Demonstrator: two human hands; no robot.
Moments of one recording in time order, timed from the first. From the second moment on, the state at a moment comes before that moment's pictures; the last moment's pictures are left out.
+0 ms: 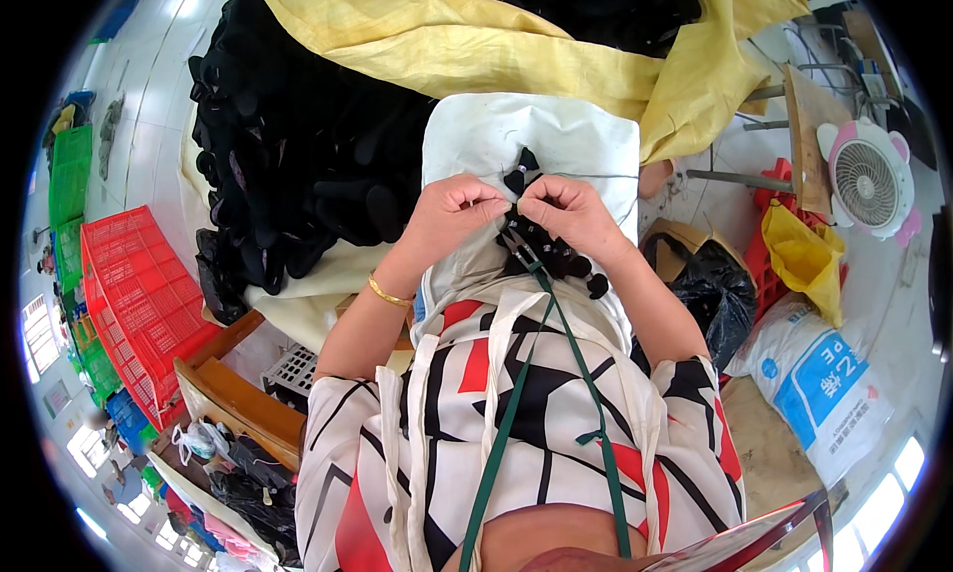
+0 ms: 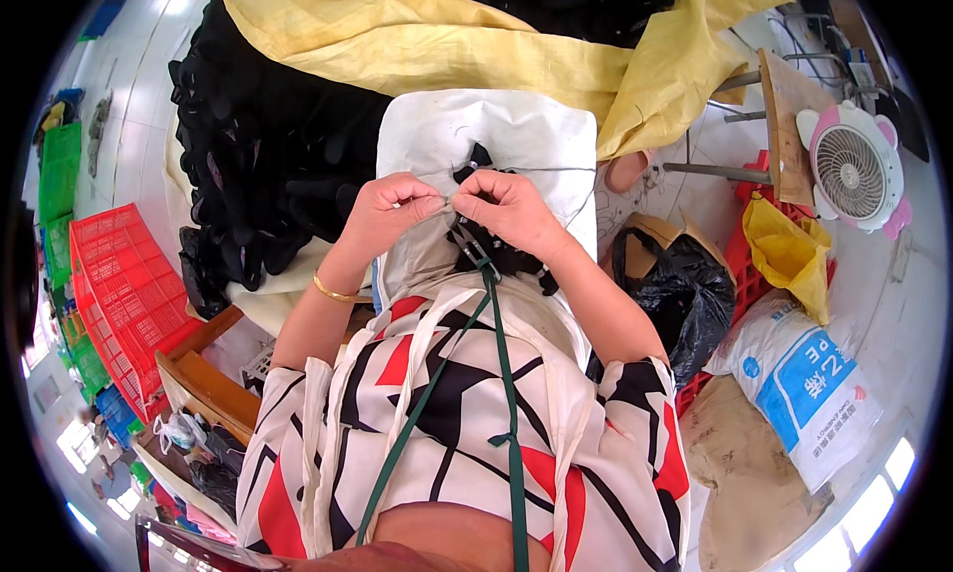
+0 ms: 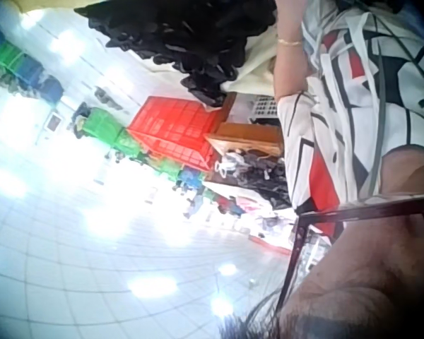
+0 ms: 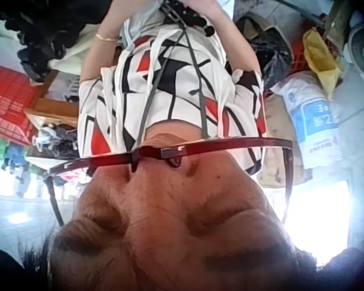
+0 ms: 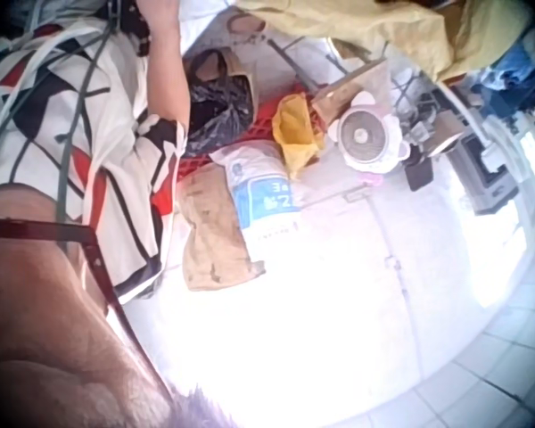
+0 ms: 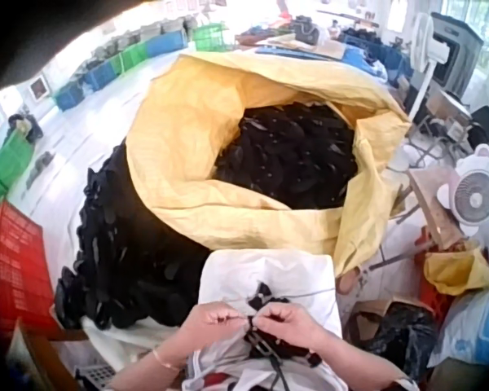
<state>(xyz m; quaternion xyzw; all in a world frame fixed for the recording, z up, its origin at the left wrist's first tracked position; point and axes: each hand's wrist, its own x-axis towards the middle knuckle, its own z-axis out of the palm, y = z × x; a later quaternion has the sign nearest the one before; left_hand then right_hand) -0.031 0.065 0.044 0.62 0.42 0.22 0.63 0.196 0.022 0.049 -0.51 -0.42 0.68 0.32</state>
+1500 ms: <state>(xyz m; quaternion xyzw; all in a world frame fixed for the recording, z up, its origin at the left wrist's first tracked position) -0.003 0.040 0.029 0.48 0.39 0.46 0.64 0.180 0.019 0.045 -0.57 -0.49 0.54 0.37</state>
